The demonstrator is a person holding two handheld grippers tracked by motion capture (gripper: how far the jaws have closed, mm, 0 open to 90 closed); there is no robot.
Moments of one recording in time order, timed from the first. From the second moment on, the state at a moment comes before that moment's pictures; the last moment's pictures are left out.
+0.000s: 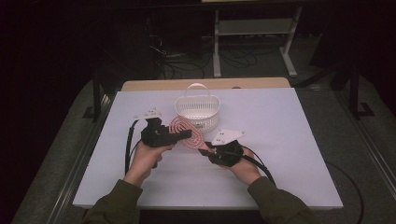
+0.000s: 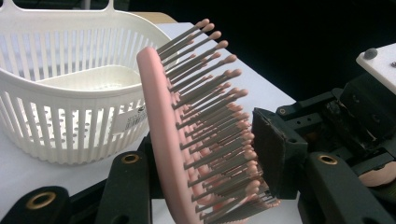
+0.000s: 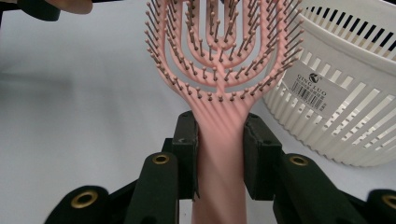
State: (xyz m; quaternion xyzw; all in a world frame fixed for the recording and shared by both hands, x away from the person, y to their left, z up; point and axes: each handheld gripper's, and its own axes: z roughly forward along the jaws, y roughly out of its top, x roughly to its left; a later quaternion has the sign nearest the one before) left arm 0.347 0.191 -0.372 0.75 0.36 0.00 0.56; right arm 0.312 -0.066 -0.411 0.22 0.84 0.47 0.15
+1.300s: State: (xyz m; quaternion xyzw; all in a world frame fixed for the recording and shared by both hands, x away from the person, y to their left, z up) left arm 0.345 0.192 -0.368 0.74 0.34 -0.03 0.58; right arm 0.312 -0.063 -0.412 0.22 0.84 0.47 0.14
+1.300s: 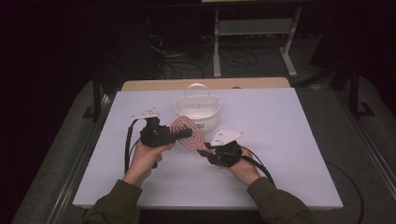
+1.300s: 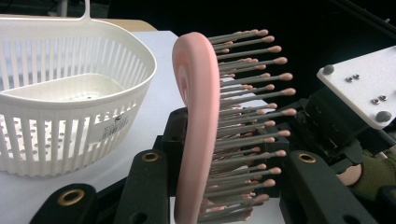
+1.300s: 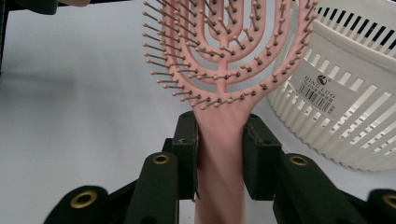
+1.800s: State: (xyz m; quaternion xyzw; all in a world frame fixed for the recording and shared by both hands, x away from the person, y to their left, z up) left arm 0.345 0.195 -0.366 0.73 0.34 -0.03 0.59; right arm 0.316 -0.066 -0.412 0.23 0.83 0.48 0.13
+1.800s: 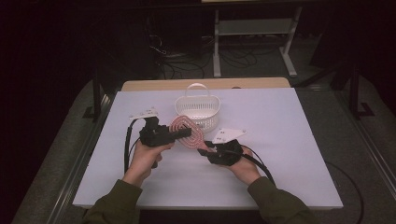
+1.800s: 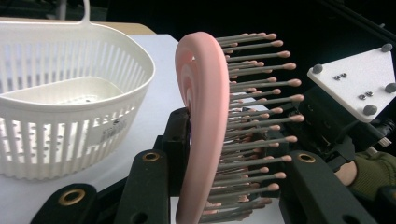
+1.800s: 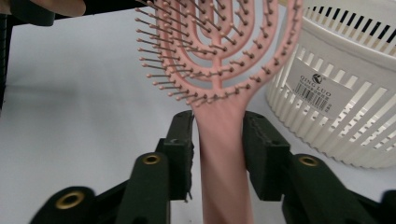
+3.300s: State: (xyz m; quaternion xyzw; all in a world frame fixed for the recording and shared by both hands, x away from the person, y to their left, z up) left arm 0.348 0.222 -0.357 0.70 0.36 -0.02 0.62; right arm 0.313 -0.127 -0.423 0.32 0.82 0.47 0.10
